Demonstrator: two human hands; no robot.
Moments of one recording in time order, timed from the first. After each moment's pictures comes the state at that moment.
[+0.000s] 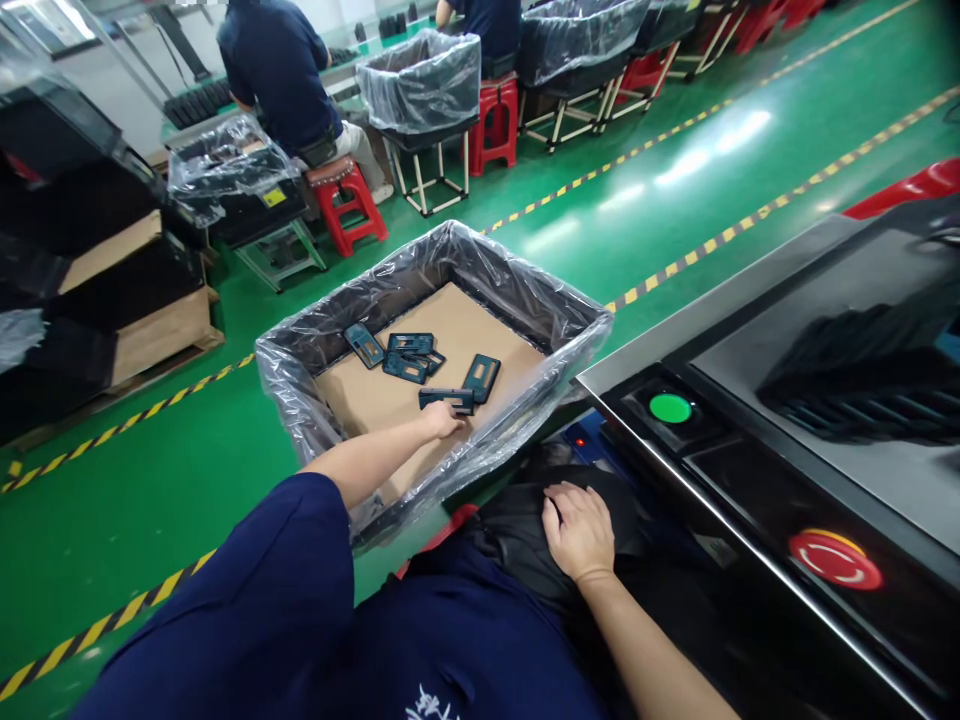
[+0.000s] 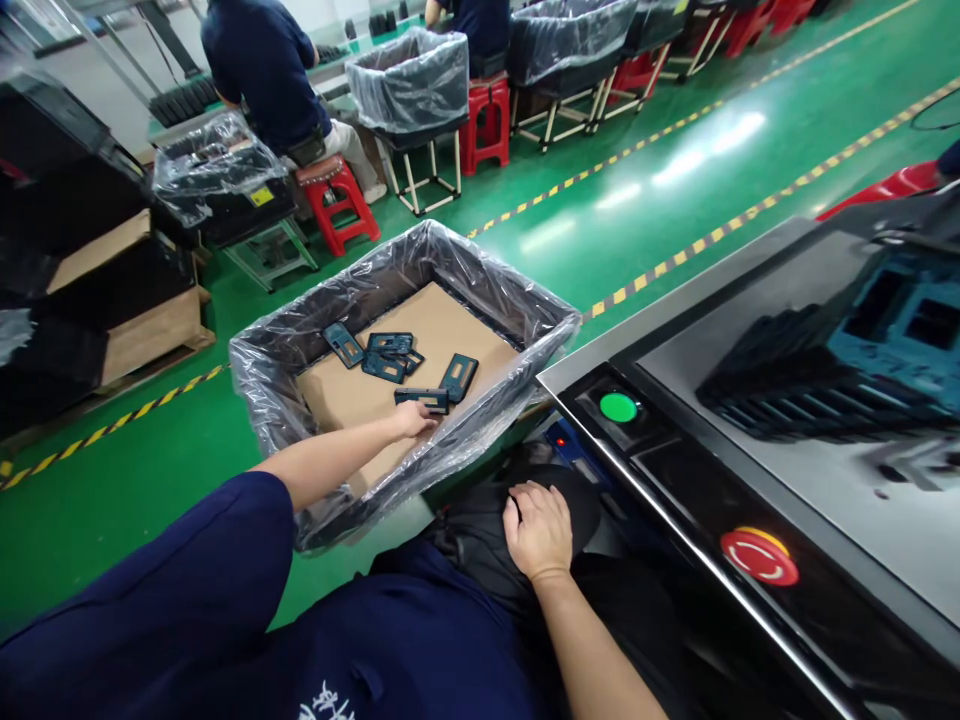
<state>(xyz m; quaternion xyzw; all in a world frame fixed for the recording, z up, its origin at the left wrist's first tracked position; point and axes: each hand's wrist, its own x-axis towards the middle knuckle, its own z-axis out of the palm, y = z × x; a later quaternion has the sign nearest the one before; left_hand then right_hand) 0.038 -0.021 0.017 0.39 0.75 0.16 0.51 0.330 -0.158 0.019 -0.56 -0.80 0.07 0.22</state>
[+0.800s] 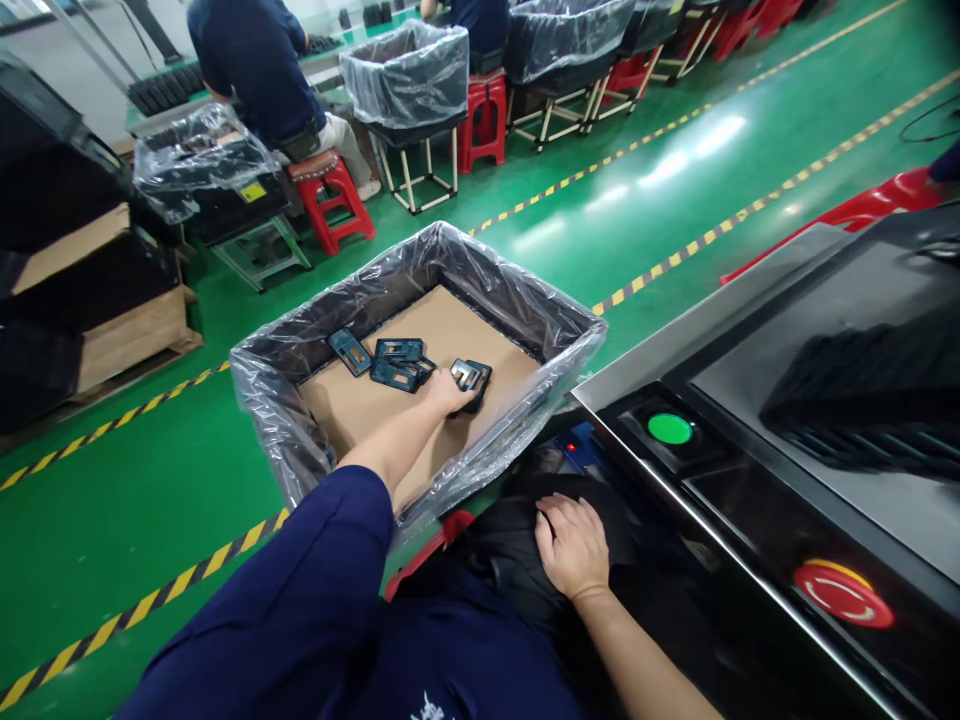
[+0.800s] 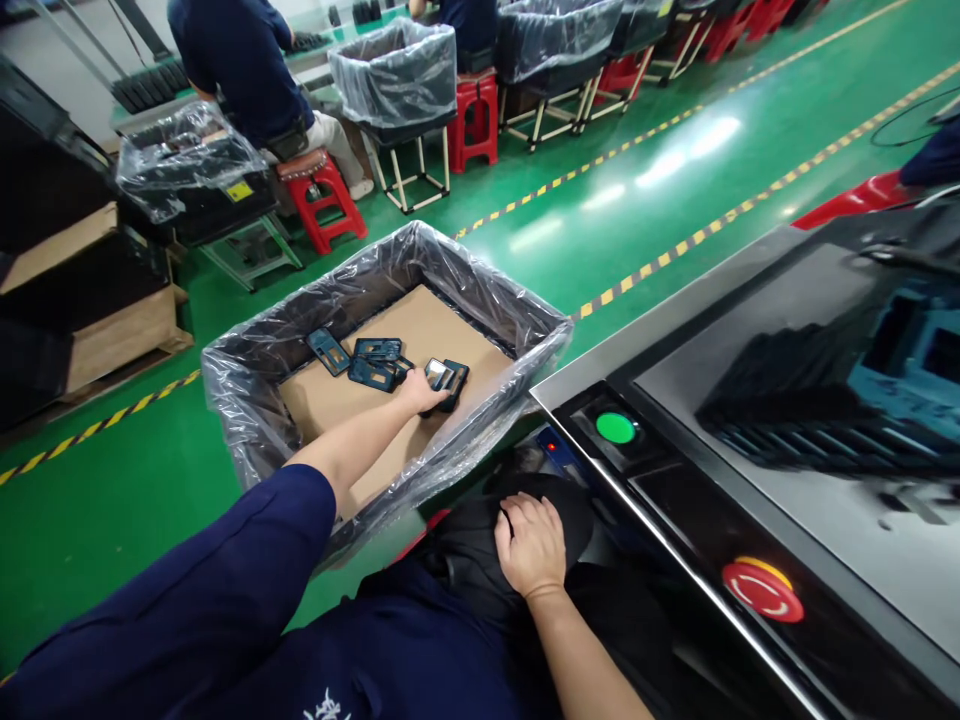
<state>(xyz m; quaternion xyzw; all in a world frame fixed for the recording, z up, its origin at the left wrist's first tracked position) 0.057 0.068 -0.007 0.57 0.79 -0.01 0.23 0.329 -0.152 0.023 -0.55 -0.80 0.07 0.22</state>
